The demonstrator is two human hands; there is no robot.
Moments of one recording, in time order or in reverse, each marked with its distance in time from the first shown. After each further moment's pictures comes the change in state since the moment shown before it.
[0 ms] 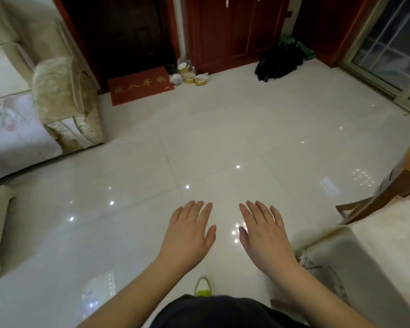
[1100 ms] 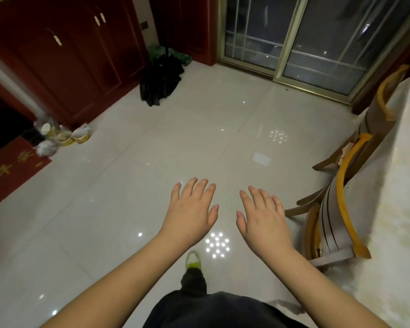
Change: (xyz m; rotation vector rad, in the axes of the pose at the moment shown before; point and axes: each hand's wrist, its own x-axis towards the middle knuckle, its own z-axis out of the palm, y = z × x) left_hand 0.577 0.202 -0.015 0.087 -0.013 0.636; right_hand 0.334 0.346 -0.038 -0.028 0.133 0.639
